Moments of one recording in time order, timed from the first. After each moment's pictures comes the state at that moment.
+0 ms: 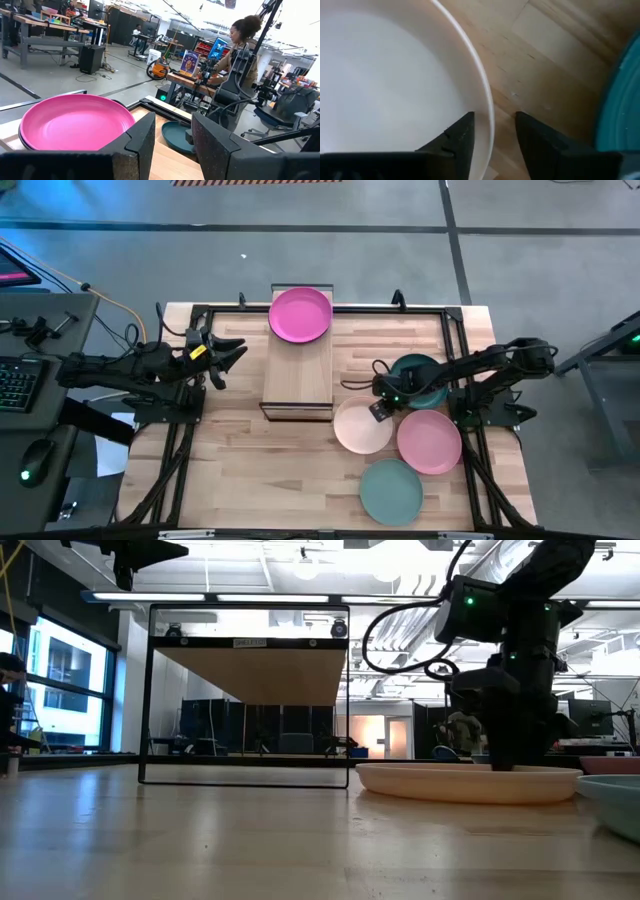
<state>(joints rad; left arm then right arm) -0.10 0.43 0.51 -0.03 -0.52 -0.26 -0.01 1.50 0.66 -0.47 -0.09 0.97</state>
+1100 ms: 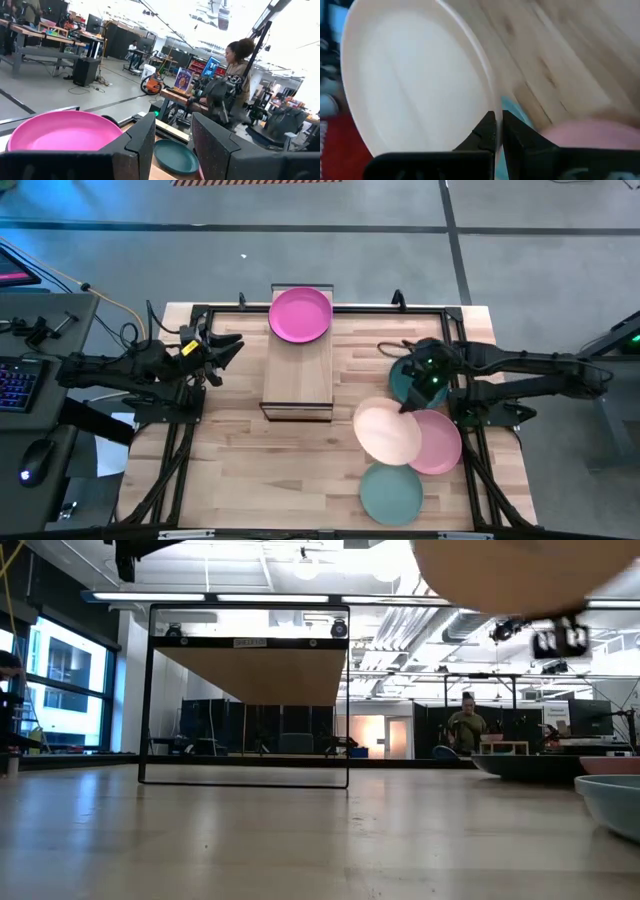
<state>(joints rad) -0.10 0.43 0.51 0.08 -0.52 -0.26 -0.21 0.88 0.69 -0.63 -0.66 0.80</state>
